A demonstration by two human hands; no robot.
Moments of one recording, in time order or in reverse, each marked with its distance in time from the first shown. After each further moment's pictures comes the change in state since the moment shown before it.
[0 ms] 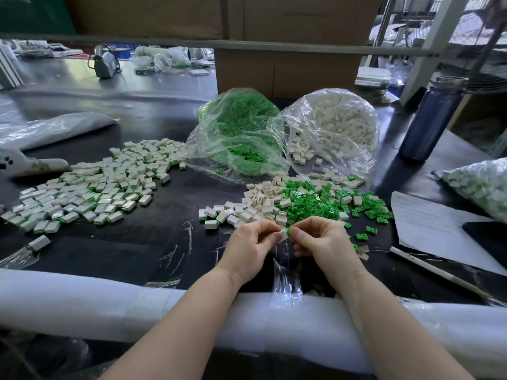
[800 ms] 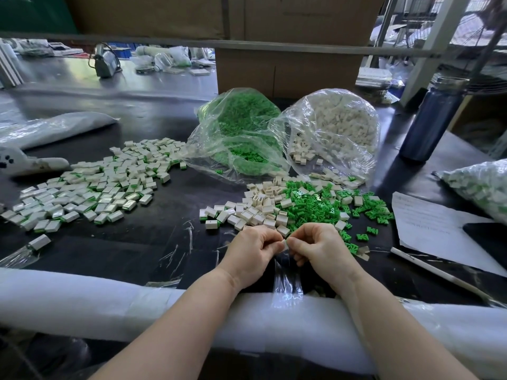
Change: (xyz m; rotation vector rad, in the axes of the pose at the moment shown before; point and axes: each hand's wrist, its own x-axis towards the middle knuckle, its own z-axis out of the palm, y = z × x) left_hand -0.004 0.002 -0.001 0.191 -0.105 0.033; right_hand -0.001 -0.001 0.002 -0.266 -0.086 0.027
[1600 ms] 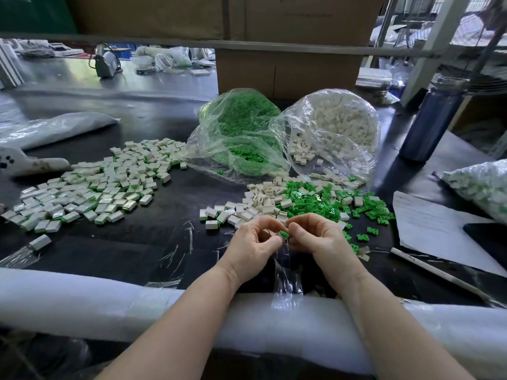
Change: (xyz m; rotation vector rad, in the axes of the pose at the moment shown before) left_hand -0.001 0.012 -0.005 -0.341 0.034 -0.075; right_hand 0.002 0.005 -0.001 0.323 -0.005 -0.091
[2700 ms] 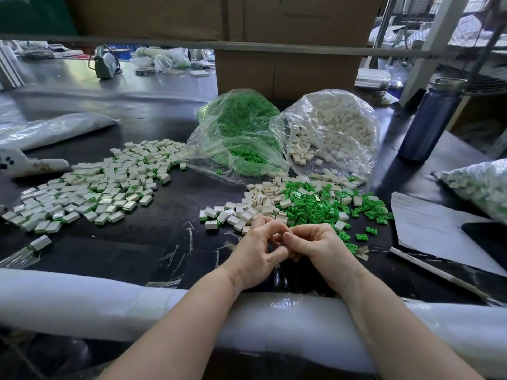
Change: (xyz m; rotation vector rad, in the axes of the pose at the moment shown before) left_hand -0.001 -0.001 0.005 0.143 -0.113 0.092; right_hand -0.003 -0.004 0.001 0.000 -0.163 0.083
